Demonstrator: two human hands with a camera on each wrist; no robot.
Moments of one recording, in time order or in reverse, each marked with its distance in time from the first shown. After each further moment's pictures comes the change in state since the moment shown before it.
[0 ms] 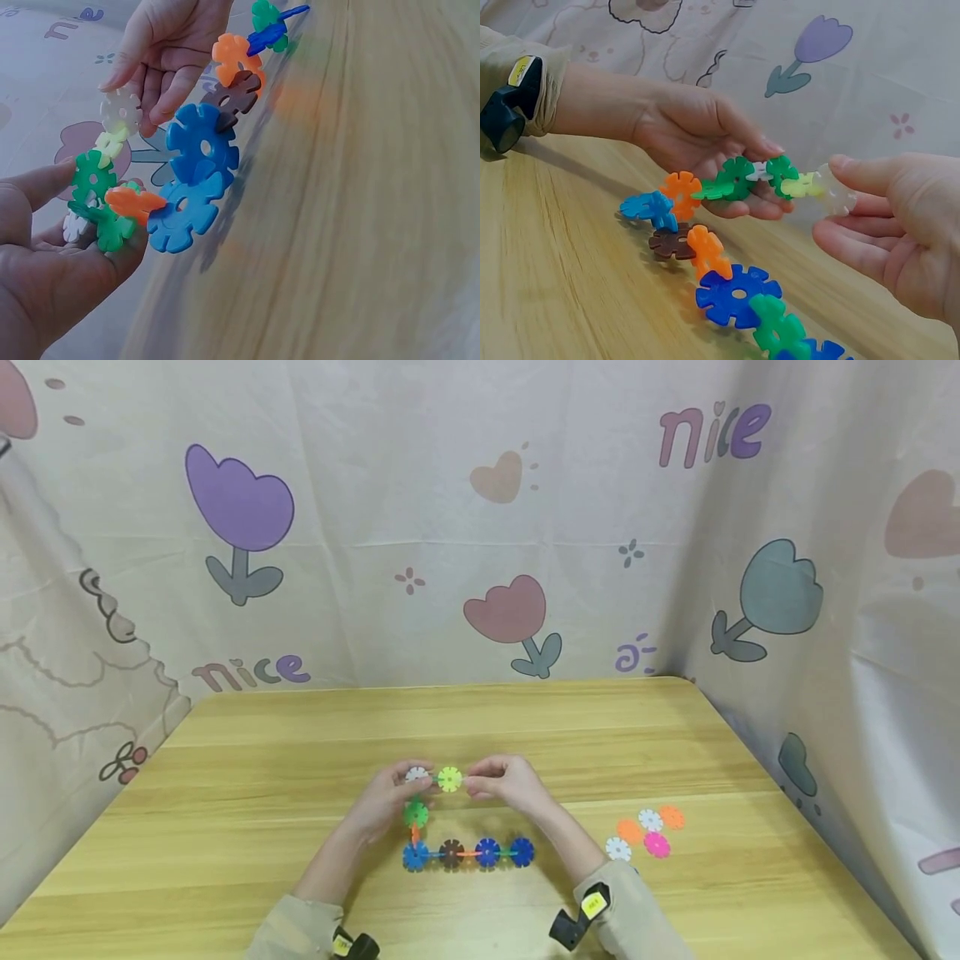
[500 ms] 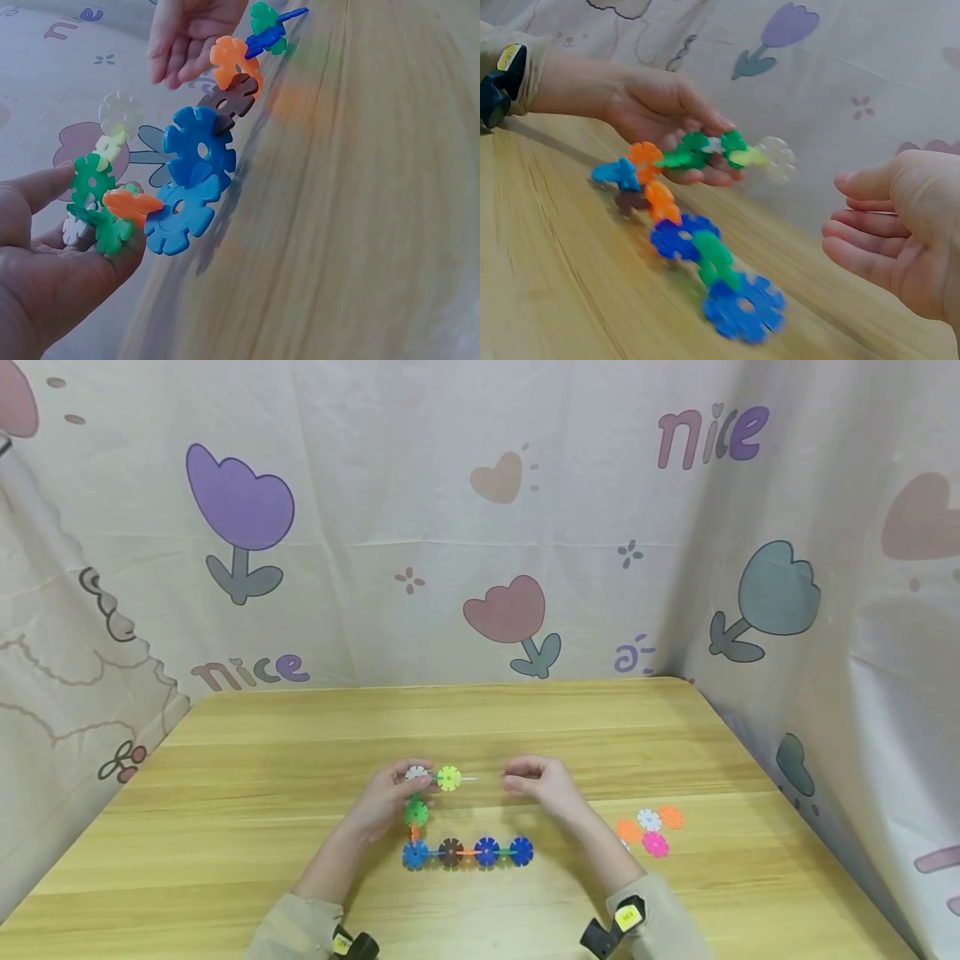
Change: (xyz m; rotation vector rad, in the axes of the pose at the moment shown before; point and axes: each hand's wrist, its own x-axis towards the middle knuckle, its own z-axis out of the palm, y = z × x) left_hand 0.000 -0.002 0.000 0.002 0.011 0.014; right_hand -0.026 0.009 -0.036 -0.041 0.117 -0.016
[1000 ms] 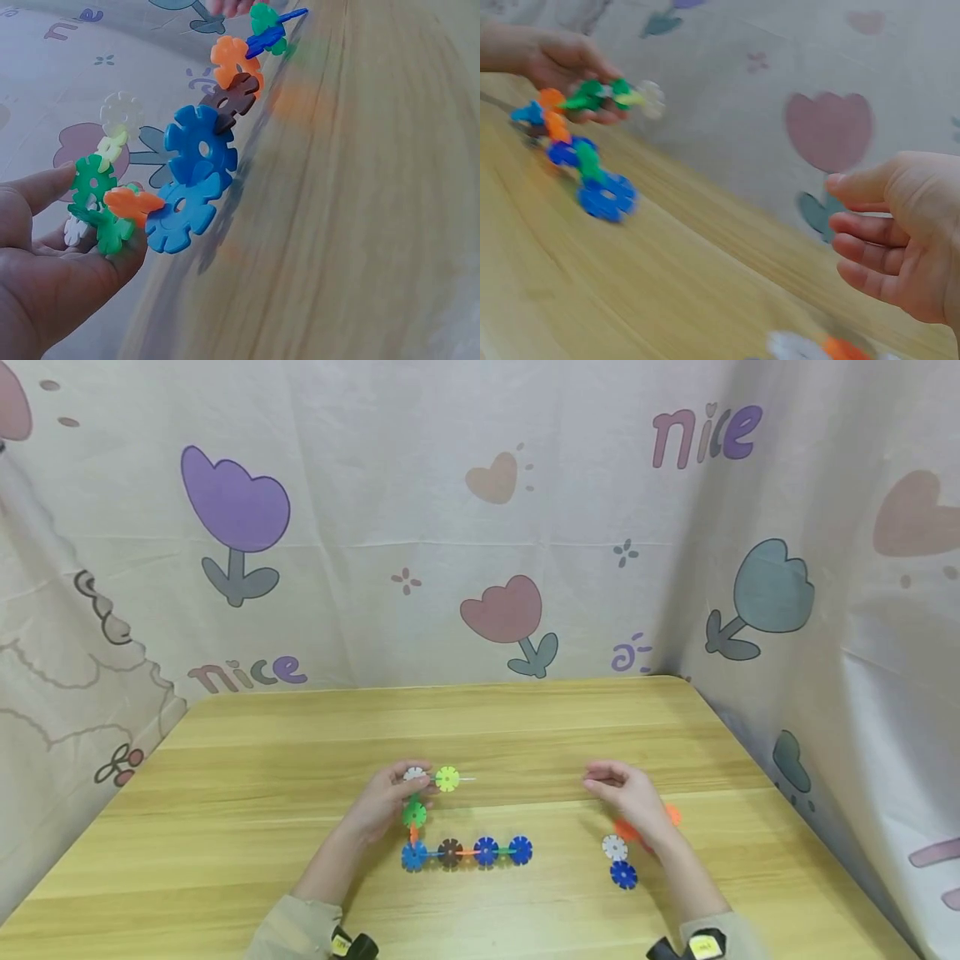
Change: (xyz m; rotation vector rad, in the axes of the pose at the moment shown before) left_hand 0.000 -0.001 0.001 -0.005 0.004 -0.001; right_hand -0.057 0.011 -0.081 -0.230 0.243 0.023
